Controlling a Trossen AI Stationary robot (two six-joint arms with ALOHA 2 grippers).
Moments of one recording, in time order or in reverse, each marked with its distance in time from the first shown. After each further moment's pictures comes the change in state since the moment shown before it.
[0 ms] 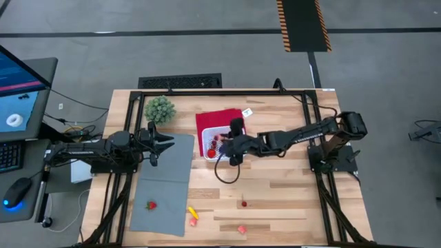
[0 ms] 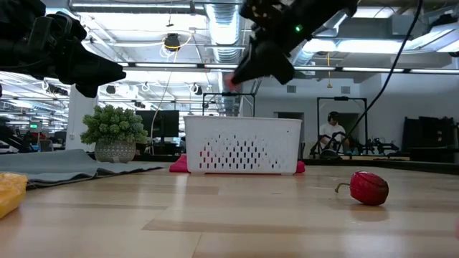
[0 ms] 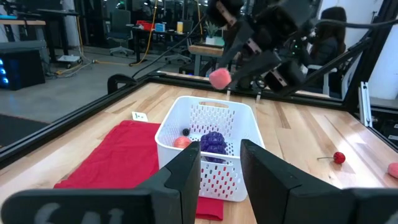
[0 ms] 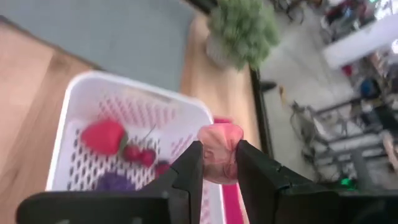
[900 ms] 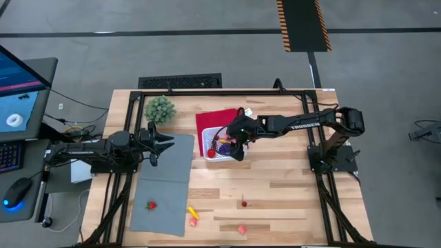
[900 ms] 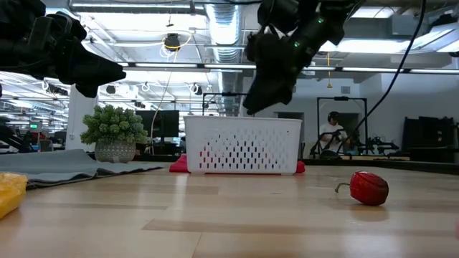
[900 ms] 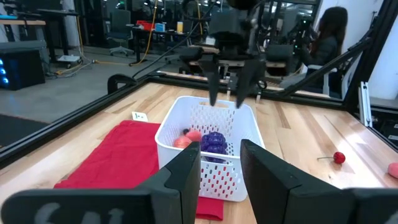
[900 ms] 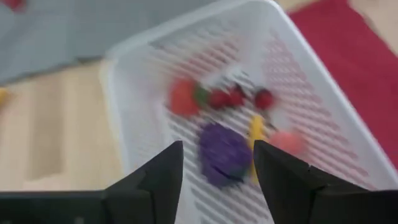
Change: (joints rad) left arm 0.000 0.000 0.000 0.000 0.000 0.000; right arm -0.223 0.000 -0.006 -0.193 -0.608 0.643
